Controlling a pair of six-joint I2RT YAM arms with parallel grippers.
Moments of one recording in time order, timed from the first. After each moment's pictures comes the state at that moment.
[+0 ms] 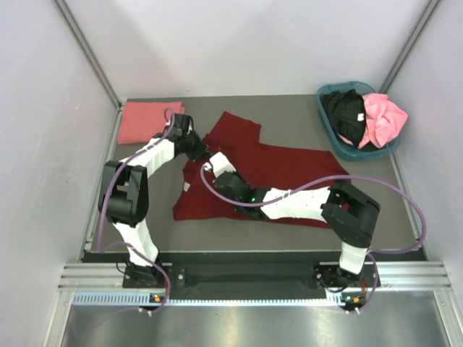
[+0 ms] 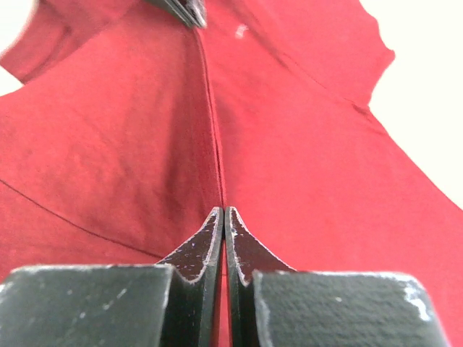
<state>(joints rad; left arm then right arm) -0.22 1.83 1.28 -0.34 0.22 -0.85 1.11 1.81 1.12 0.12 0.69 0.00</state>
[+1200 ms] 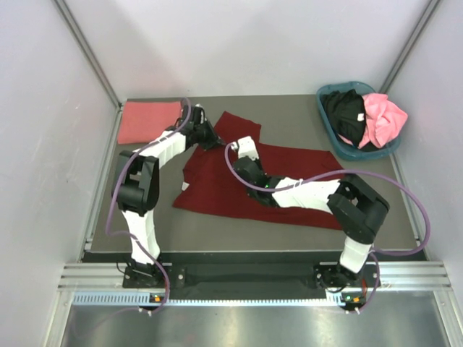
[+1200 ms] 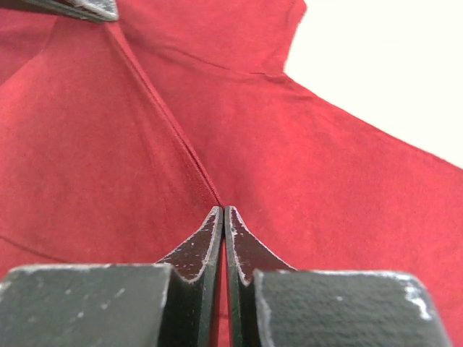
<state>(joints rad) -0.28 1.98 1.44 -0.22 0.28 -0.77 0.95 1.77 1.05 0.15 0.74 0.16</state>
